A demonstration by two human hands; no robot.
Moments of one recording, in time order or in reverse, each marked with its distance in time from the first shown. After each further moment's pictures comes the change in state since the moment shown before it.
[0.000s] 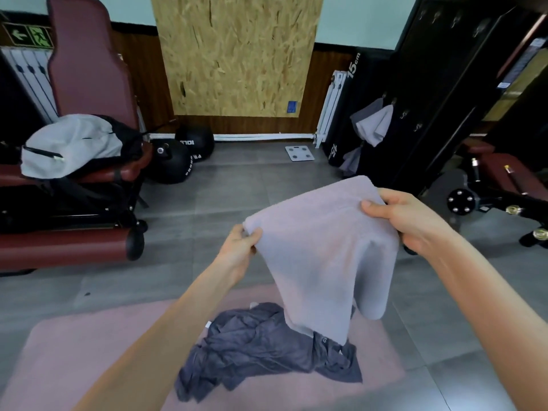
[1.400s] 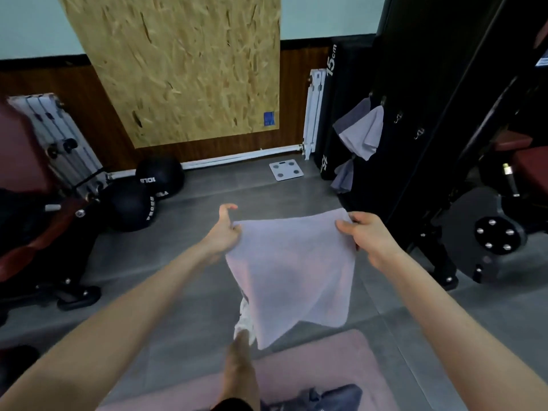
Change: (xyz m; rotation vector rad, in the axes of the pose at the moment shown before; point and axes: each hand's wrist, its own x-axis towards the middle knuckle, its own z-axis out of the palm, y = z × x) left_hand 0.421 0.039 0.243 0.865 -0.028 0.130; right_hand 0.435 0.100 -0.225 0.075 0.190 0.034
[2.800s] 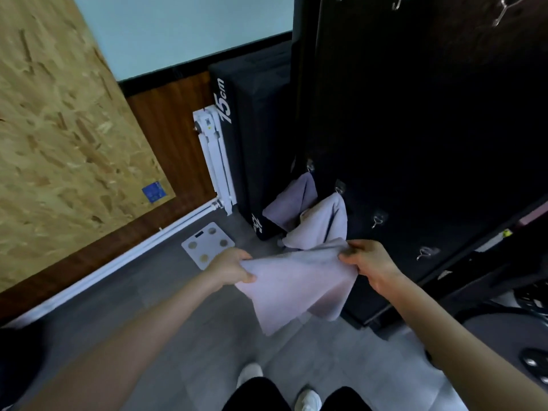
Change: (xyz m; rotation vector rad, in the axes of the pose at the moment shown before) left_hand 0.792 0.301 0.139 0.523 -0.687 0.151; right_hand 0.720 -0.119 -0.162 0.149 0.383 0.325
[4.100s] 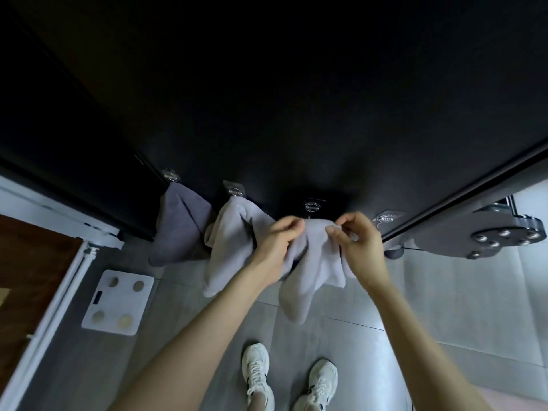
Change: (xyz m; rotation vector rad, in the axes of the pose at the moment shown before) left_hand 0.258 0.173 0.152 -0.764 -0.532 0.033; right_hand 0.146 0.084 -0.065 0.150 0.718 -0.160
